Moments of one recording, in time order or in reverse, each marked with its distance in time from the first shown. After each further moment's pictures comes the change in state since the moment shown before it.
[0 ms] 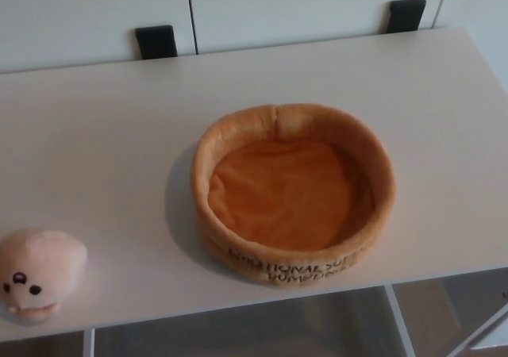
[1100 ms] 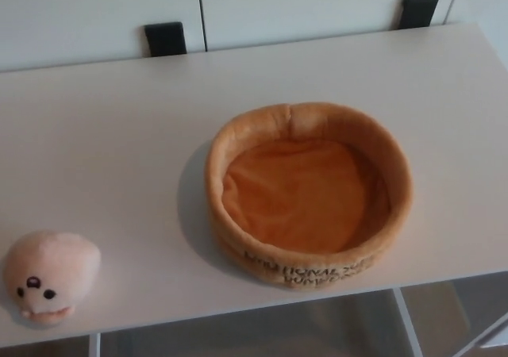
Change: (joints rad) left_arm -0.292 -0.042 0.101 0.521 -0.056 0.083 -0.016; right_arm 0.011 0.000 0.013 -0.032 -0.009 -0.007 0.001
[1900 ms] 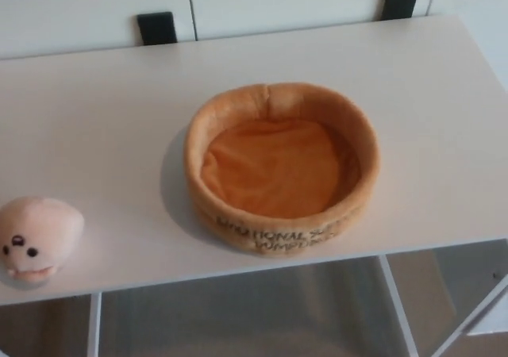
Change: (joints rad) left_arm 0.005 -0.003 0.028 0.047 -0.019 0.026 -0.009; right_arm -0.021 -0.013 -0.005 0.022 -0.002 0.010 0.001
